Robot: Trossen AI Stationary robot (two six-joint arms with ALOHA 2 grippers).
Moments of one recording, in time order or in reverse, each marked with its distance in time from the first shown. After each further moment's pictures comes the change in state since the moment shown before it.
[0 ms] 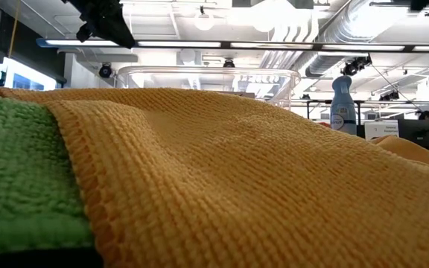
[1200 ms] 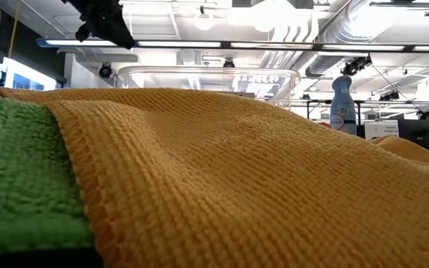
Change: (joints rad) left arm 0.001 0.000 0.000 0.001 -0.031 -0.002; right arm 0.409 0.031 -0.476 0.748 -0.592 0.079
